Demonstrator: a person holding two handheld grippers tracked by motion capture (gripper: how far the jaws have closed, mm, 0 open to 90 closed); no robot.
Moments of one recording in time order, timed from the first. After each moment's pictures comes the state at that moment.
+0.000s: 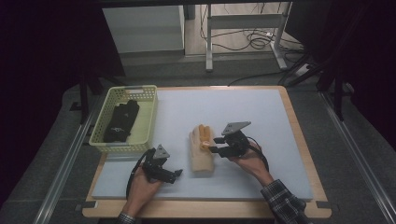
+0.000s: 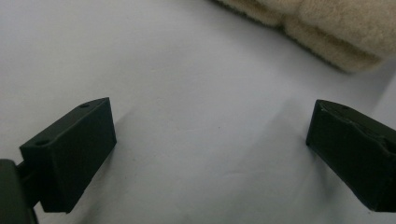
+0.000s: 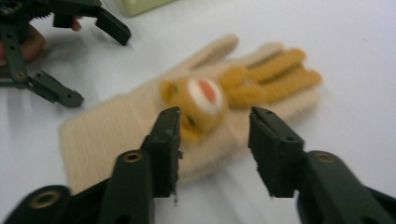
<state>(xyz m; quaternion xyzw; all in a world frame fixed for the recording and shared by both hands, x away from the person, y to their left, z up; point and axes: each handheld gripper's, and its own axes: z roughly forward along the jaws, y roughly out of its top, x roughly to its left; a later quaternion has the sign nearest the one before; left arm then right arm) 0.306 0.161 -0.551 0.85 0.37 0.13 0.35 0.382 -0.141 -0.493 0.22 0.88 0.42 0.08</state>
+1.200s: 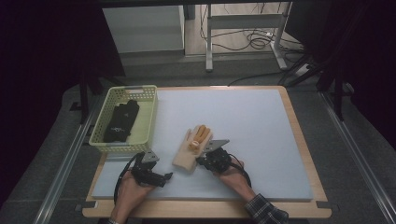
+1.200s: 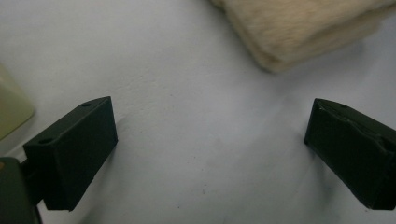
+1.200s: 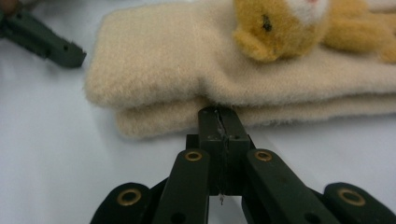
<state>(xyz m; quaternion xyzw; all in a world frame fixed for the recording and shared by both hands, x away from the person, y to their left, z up) 0.290 0.190 -0.552 0.84 0.39 0.13 0.35 0.346 -0.083 -0.536 0.22 0.89 0.39 0.08</state>
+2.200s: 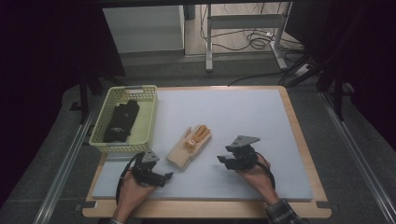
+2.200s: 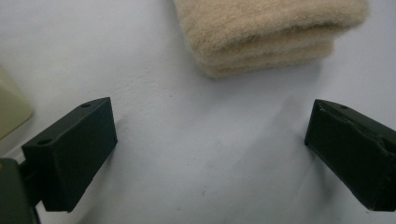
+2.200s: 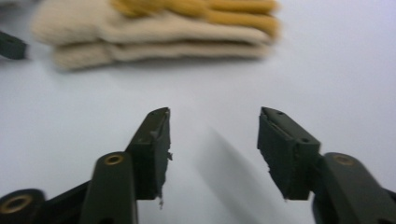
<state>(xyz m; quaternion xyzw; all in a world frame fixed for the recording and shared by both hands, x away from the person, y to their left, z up) 0.290 0.190 -0.552 0.84 0.39 0.13 0.35 0.346 -0.169 -0.513 0.29 0.86 0.39 0.14</state>
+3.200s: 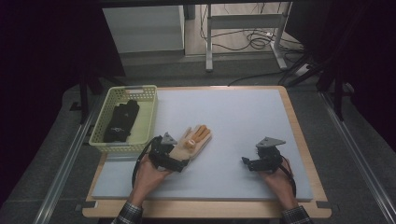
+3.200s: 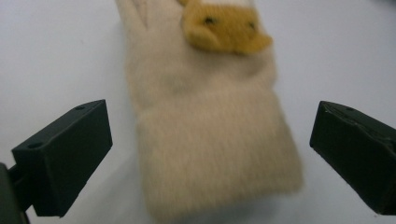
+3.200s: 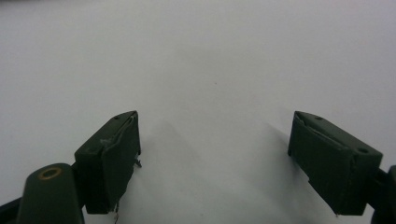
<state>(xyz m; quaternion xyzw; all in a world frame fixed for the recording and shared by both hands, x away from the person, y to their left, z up) 0.337 0.133 -0.512 0.85 0.39 0.11 0.34 0.354 -0.242 -0.532 0.37 0.84 0.35 0.19</state>
